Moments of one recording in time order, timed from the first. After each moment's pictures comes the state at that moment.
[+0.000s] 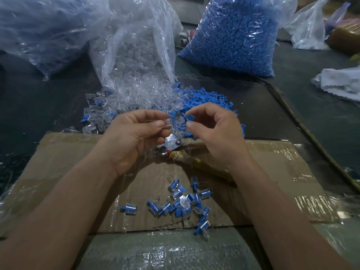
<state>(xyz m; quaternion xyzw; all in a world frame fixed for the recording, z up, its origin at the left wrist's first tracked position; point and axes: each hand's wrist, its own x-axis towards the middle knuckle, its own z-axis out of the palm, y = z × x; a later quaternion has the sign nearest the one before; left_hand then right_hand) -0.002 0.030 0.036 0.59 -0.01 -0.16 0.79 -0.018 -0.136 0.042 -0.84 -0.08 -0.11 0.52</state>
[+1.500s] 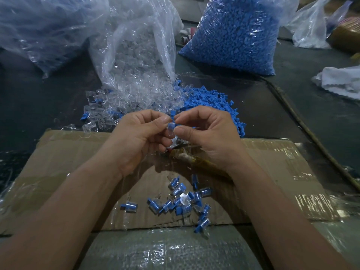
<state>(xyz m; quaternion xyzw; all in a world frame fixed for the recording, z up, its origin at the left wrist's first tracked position) -0.005 0.023 0.033 0.60 -0.05 -0.16 0.78 -0.024 -0.130 0.045 -0.75 -0.13 0.00 0.65</state>
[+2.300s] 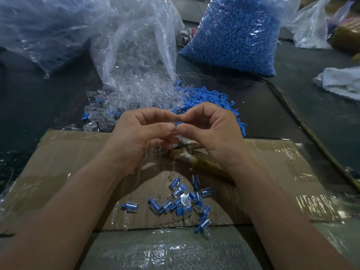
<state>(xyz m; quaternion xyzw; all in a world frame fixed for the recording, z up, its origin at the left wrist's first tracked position) -0.008 0.028 0.033 0.61 -0.12 -0.12 0.77 -0.024 -0.128 0.046 -0.75 -0.10 -0.04 0.66</state>
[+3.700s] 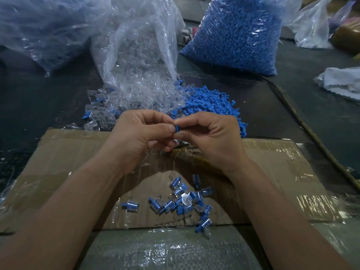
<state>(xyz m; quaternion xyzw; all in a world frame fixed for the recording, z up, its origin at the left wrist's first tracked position) -0.009 0.025 0.036 0.62 -0.06 -0.14 0.77 -0.024 -0.130 0.035 -0.81 -0.21 -0.13 0.54</state>
